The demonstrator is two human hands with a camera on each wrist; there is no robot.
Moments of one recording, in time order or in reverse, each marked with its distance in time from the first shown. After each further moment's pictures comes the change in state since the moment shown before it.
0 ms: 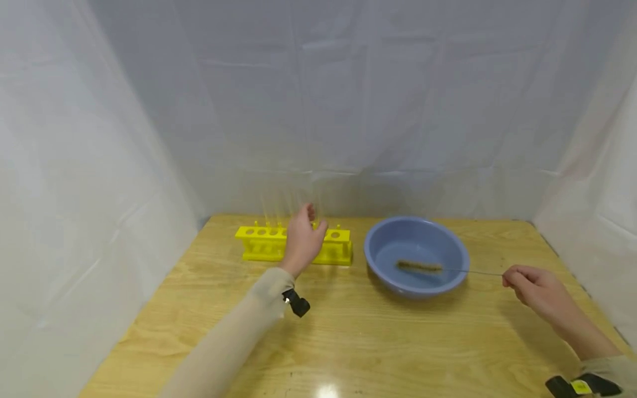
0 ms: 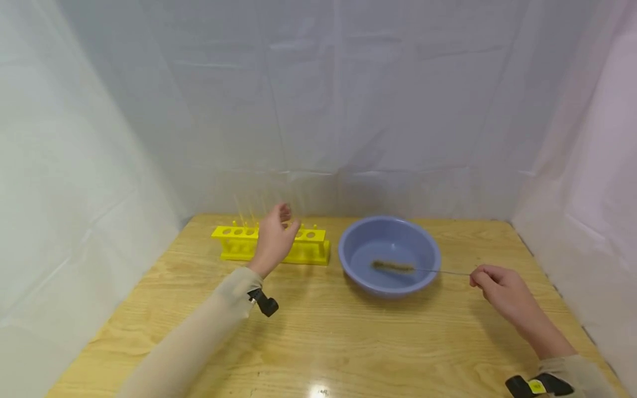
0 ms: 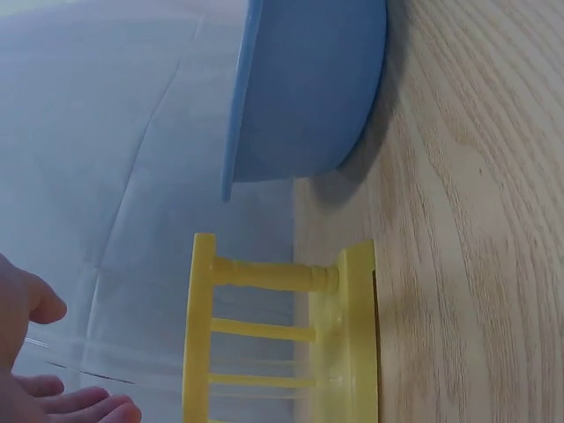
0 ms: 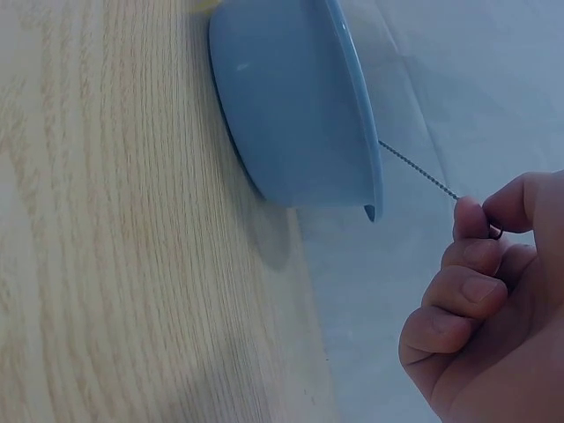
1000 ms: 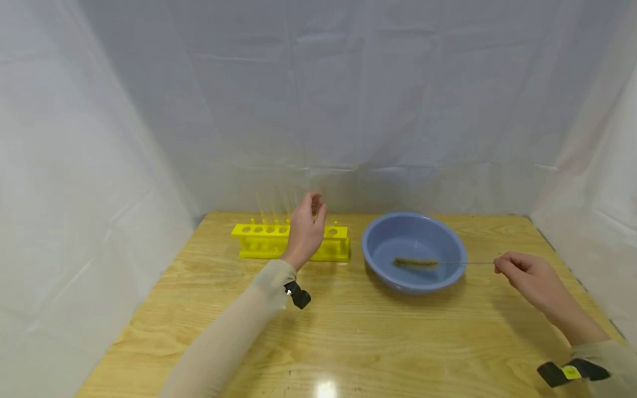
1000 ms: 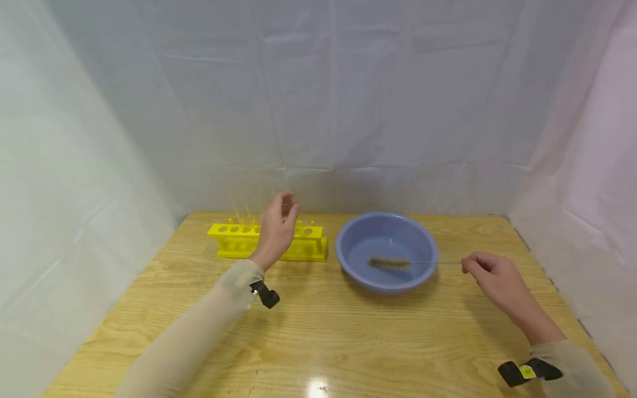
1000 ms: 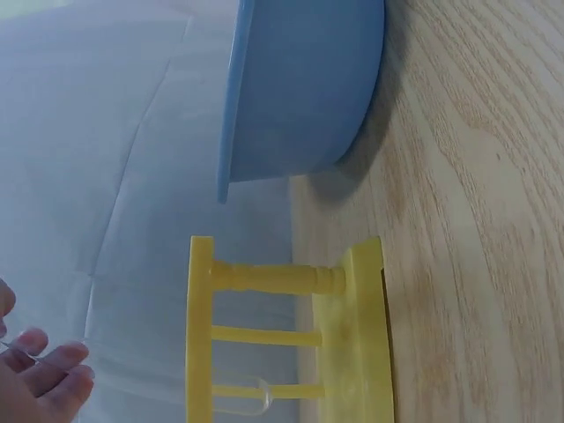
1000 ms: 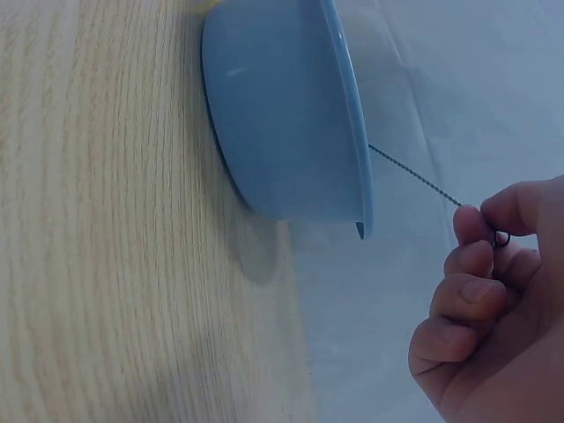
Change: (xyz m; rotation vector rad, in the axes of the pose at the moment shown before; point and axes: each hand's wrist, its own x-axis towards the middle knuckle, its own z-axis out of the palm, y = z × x) left_hand 0.009 0.003 0.003 -0.103 0.005 0.214; right_hand 0.005 -0.015 0.000 -0.092 0.074 -0.070
